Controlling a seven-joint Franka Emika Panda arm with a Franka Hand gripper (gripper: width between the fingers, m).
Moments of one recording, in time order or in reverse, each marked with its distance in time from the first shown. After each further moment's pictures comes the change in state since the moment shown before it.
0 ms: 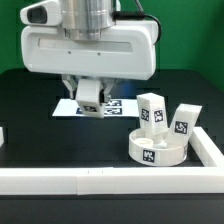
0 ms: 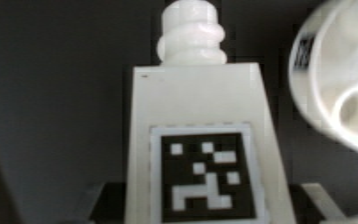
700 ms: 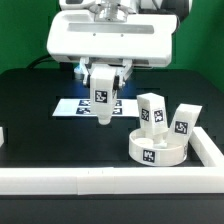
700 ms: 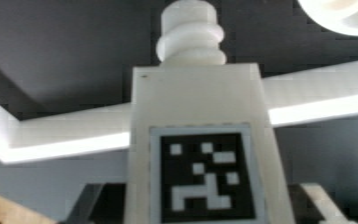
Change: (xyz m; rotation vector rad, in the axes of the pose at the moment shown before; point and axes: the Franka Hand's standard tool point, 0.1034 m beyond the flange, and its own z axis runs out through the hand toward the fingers) arm -0.018 -0.020 -0.008 -0.010 0.576 -0.024
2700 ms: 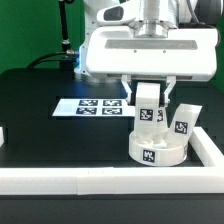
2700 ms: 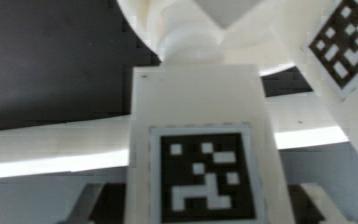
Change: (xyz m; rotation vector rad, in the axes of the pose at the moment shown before) arm 0.002 -0.072 0.012 0.065 0.002 -0.065
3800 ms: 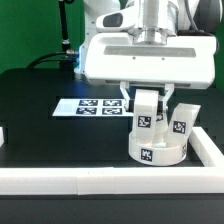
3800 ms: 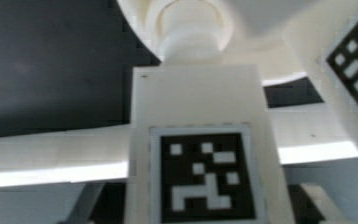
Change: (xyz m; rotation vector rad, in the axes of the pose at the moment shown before) arm -0.005 0.003 0.014 -0.015 0.000 -0.012
